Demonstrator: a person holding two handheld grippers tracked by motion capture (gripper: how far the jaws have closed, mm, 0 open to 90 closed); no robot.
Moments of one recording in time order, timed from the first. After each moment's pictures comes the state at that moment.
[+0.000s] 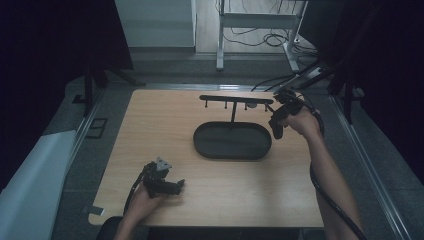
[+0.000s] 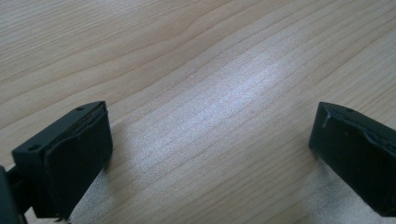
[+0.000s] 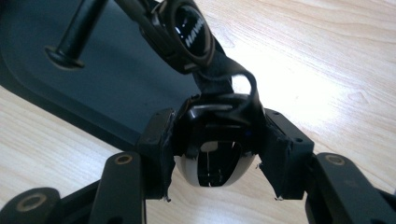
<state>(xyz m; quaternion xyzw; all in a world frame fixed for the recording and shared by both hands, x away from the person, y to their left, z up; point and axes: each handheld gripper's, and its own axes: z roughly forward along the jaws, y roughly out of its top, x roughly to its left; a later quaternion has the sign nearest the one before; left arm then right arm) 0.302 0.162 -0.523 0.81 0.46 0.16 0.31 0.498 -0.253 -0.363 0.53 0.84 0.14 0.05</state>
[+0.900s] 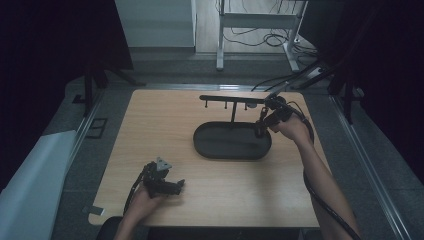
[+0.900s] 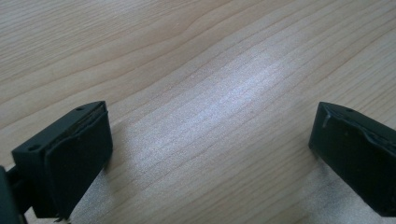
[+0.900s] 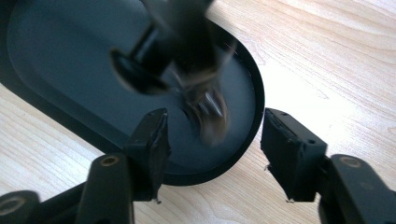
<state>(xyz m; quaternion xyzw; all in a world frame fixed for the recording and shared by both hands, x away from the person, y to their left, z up) 0.302 0.162 -0.523 0.81 0.46 0.16 0.31 0.492 -0.232 -0.385 0.49 0.86 0.16 0.06</state>
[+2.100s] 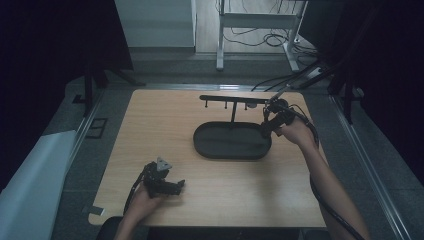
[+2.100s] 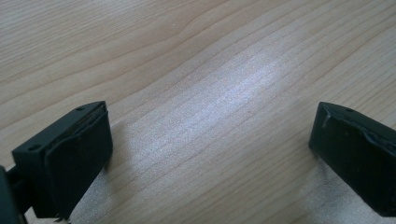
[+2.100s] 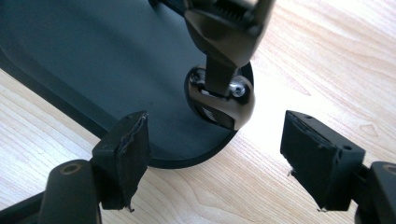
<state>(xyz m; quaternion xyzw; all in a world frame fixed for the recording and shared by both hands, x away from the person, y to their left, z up) 0.302 0.162 -0.523 0.82 0.46 0.16 0.32 0.475 -0.236 -0.379 0.46 0.87 0.16 0.10</state>
